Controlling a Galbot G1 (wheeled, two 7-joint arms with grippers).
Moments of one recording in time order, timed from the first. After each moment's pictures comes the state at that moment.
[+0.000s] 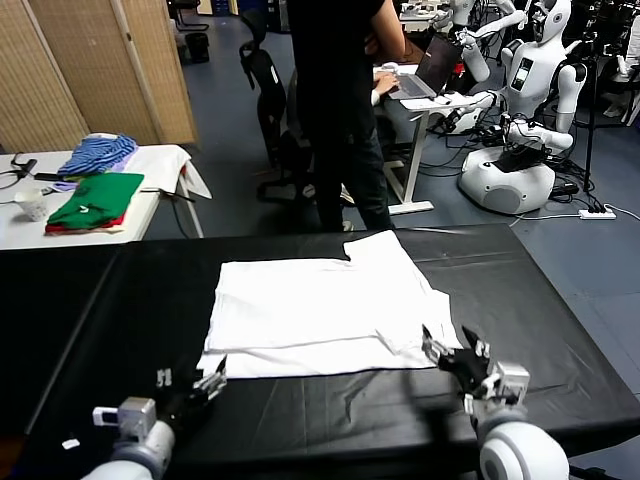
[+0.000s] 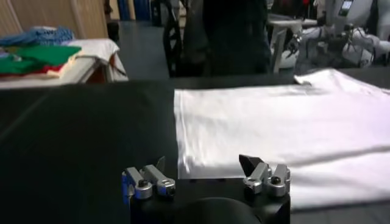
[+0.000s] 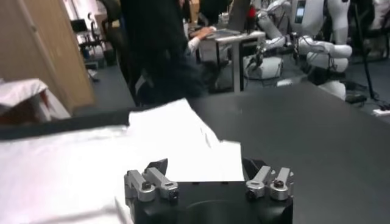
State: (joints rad) left arm 1.68 -1.34 -0.62 -2.20 -0.23 0.50 -0.01; right arm -1.58 1.32 0.57 2.19 0.36 -0.60 0.19
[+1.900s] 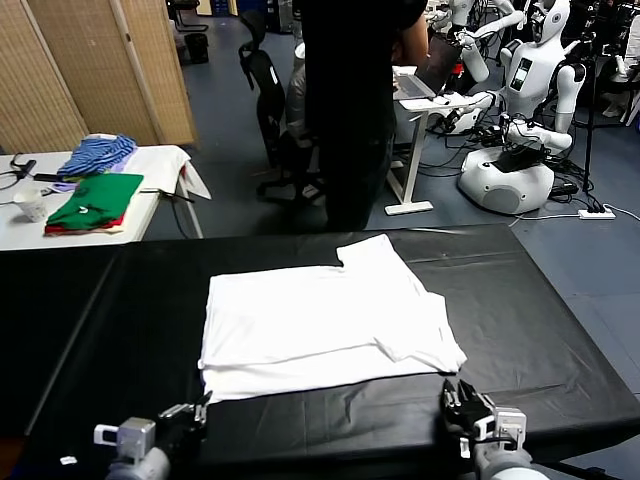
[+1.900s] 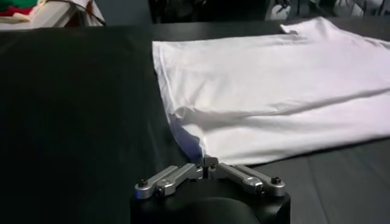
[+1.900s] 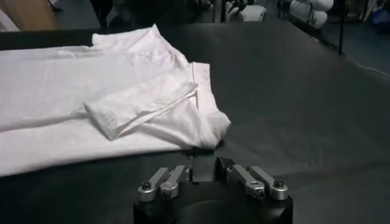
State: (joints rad) left arm 1.76 -1.27 -0.64 -2.26 -0.29 0.69 0.03; right arm -1.68 1.34 0.57 2.30 0.35 -0.63 0.28
